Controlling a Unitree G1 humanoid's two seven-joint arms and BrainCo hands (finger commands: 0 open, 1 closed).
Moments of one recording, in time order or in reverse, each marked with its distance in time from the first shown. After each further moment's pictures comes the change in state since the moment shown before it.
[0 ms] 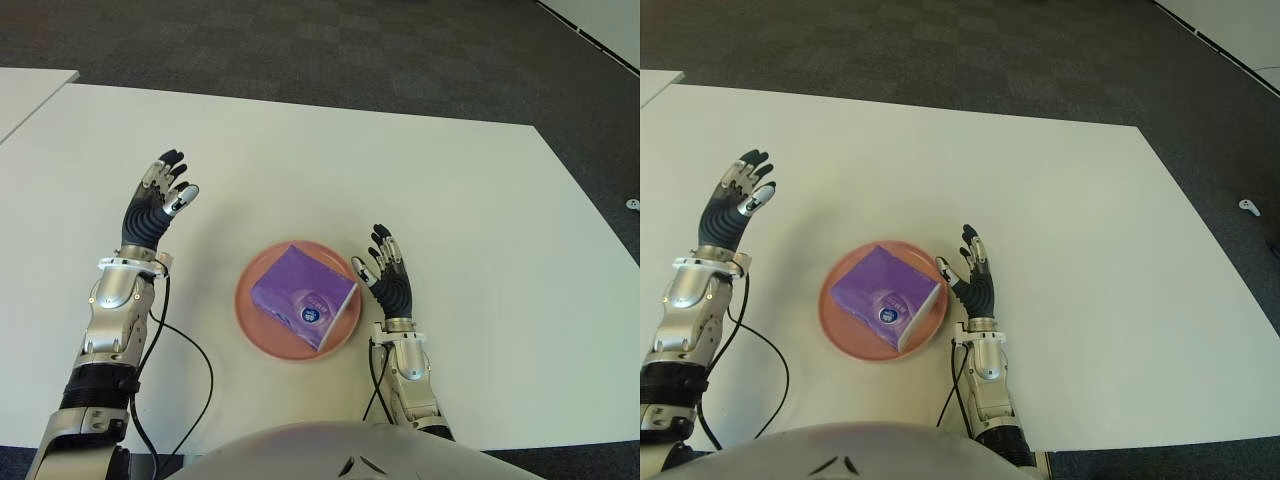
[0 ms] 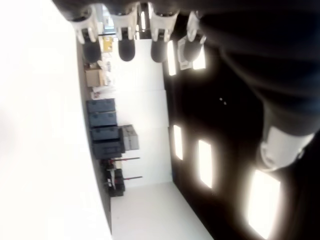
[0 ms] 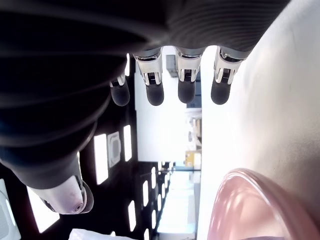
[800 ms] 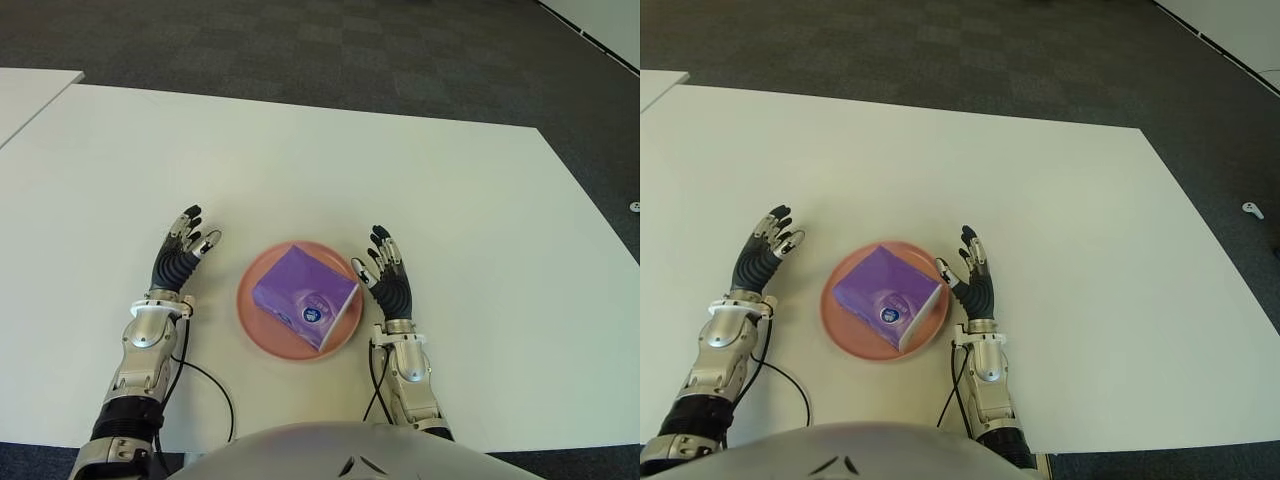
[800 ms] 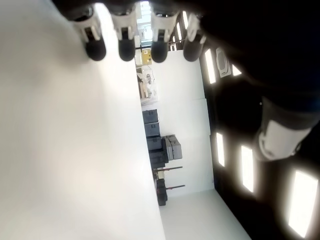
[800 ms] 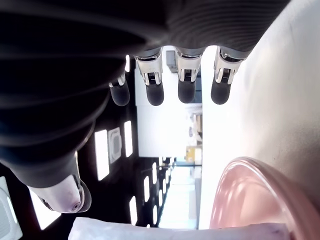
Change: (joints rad) left arm 0.097 -0.112 -0.018 0.102 0.229 -0.070 0.094; right arm 0.006 -0.005 0.002 -0.005 0.001 -0.011 0.022
